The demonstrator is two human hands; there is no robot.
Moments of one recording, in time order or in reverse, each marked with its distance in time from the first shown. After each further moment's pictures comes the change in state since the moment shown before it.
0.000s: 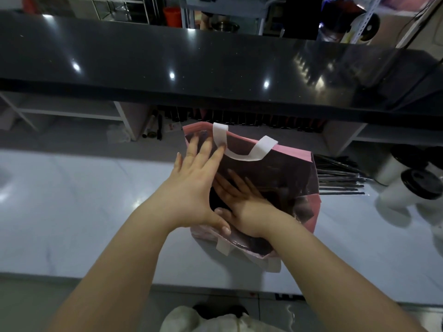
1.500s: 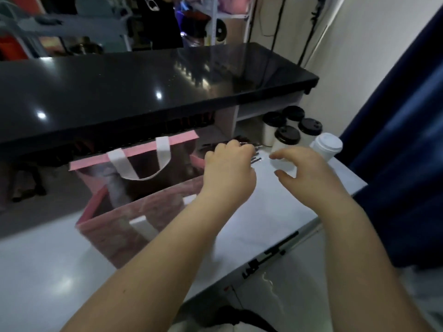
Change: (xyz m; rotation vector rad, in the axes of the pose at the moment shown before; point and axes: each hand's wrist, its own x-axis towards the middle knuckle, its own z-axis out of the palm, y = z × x) left_hand 0.069 0.195 0.033 -0.087 0.244 0.397; right_hand -0.227 0.048 -0.066 0.197 0.753 0.840
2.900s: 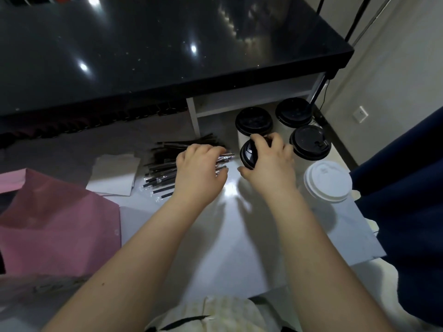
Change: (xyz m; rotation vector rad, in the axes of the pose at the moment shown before) left_hand 0.189 0.044 0.206 0.072 -0.054 -0.377; right_hand 0.215 0.223 0.084 -0.065 -0.218 0.068
